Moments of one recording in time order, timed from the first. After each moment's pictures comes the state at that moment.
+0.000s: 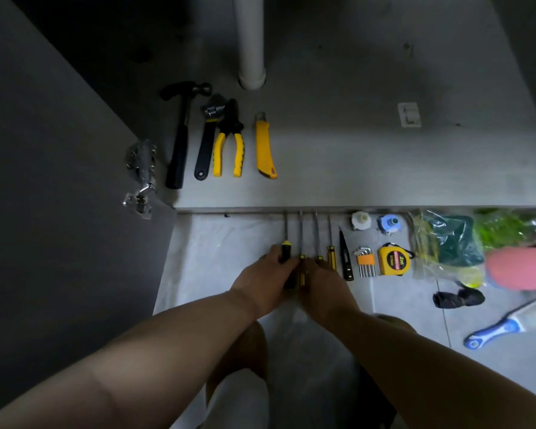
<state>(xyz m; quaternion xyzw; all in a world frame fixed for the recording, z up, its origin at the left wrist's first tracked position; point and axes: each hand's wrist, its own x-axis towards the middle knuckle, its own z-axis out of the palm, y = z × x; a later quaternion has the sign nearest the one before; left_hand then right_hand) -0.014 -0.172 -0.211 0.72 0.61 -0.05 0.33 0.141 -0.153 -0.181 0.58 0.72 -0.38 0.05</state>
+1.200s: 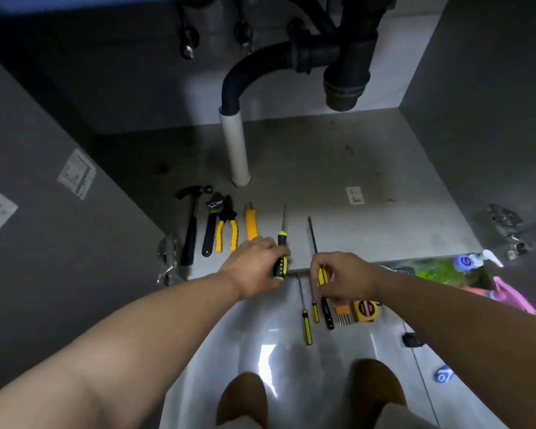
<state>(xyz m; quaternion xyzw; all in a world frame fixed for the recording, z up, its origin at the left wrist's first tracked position) -0.033 -0.076 -0.021 0.80 0.58 -0.04 0.17 0.197 -0.045 -0.007 0.49 0.75 -0.45 0.05</state>
